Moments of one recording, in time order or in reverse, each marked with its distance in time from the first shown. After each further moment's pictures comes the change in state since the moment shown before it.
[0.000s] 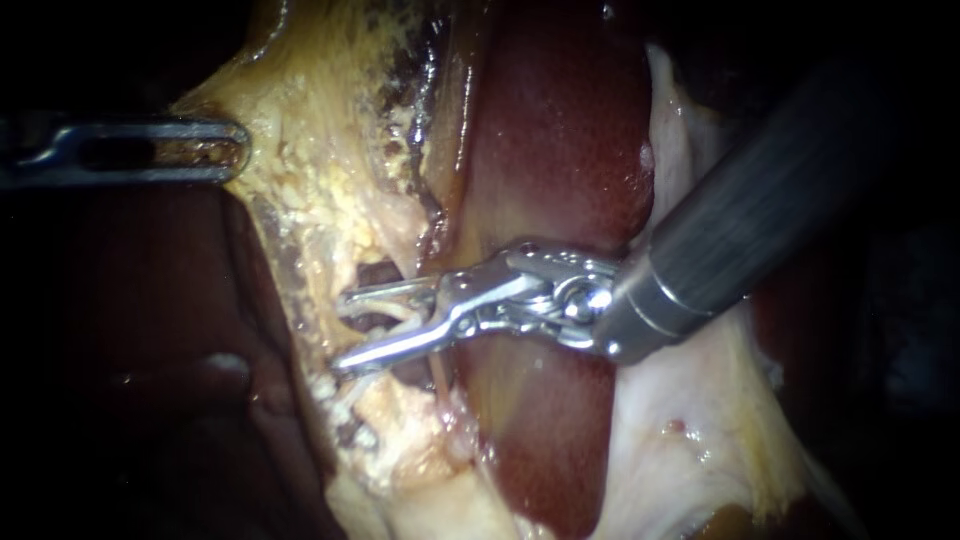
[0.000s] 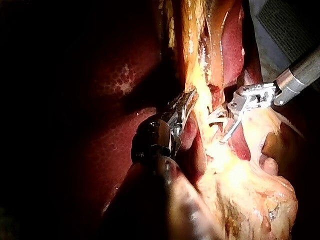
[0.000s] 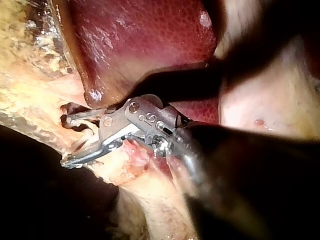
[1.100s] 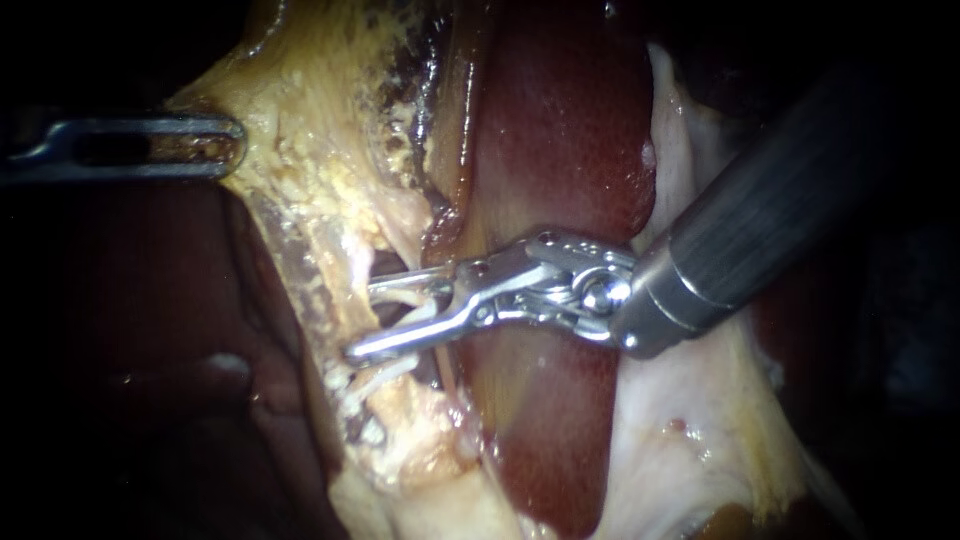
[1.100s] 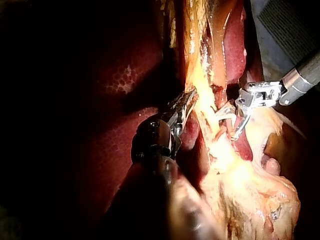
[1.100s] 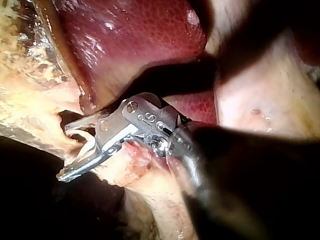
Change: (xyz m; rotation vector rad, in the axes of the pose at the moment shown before) right arm 0.001 -0.001 0.000 0.193 0.130 0.012; left arm 0.000 0.001 0.000 0.004 0.000 0.001
